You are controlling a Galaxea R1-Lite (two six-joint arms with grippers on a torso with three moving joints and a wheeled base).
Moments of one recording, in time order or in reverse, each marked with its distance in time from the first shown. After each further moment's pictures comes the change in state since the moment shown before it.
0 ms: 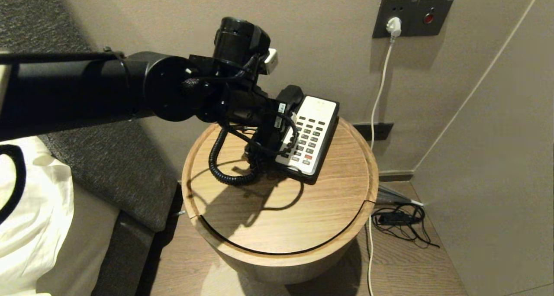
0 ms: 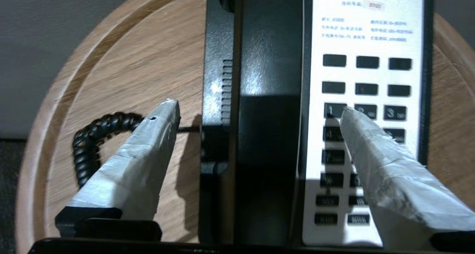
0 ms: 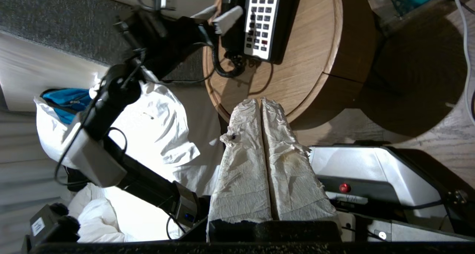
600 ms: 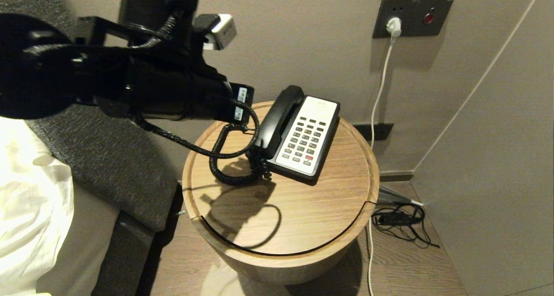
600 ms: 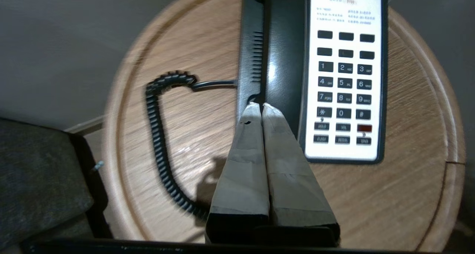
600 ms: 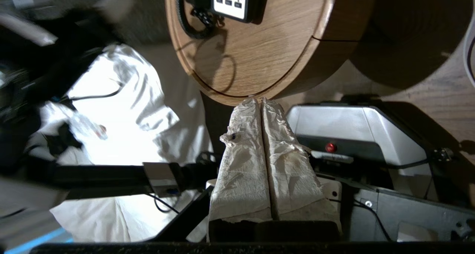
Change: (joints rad) left arm 0.008 -0.300 0.227 0.007 -0.006 -0.003; right arm 0.065 0.153 0.093 -0.013 0.042 -0.038
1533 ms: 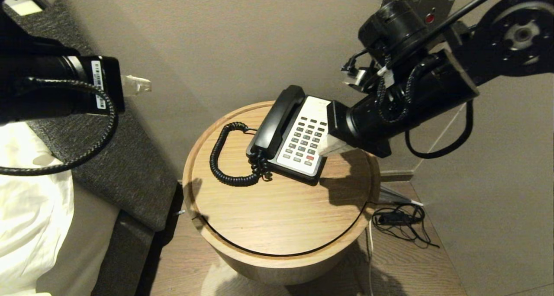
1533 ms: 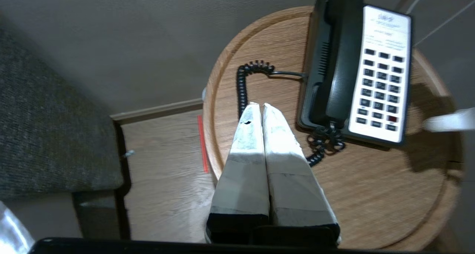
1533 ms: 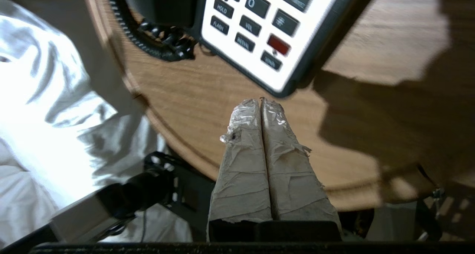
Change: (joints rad) left arm 0.183 -0.381 0.243 -0.010 -0.047 -0.026; right arm 0.330 0.755 -0.340 -0.127 -0.165 -0.050
